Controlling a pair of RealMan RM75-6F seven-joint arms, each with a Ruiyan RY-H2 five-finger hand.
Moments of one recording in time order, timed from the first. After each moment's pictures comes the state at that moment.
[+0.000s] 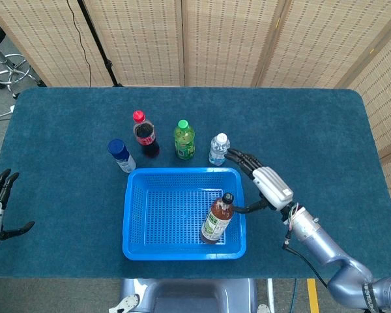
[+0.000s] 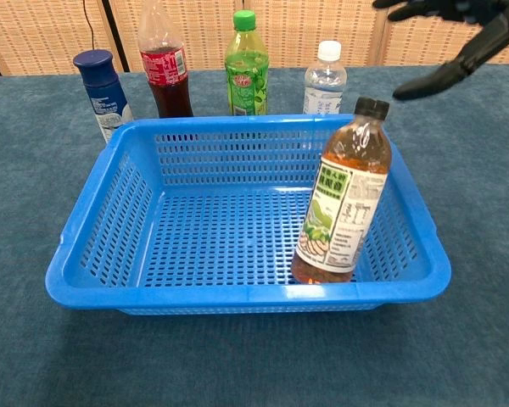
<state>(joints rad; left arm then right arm) -0.10 -1.04 -0.07 -1.78 1.41 1.45 0.05 0.64 -1.17 0.19 -1.76 -1.48 1.07 0.51</state>
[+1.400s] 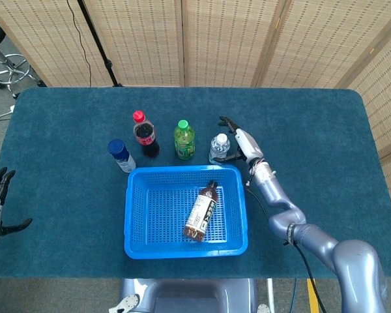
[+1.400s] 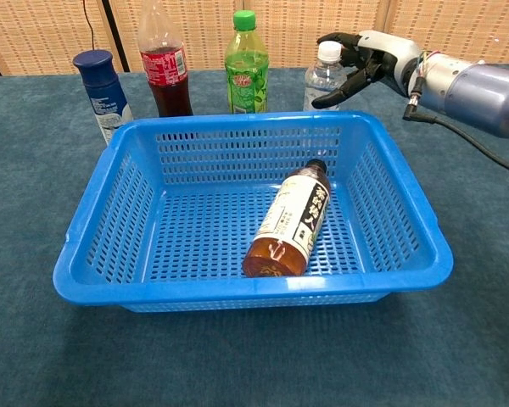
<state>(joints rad) -0.12 -1.05 -0.10 -1.77 1.32 1.41 0.09 0.96 -1.80 0.33 -0.74 -1.27 0.72 0.83</state>
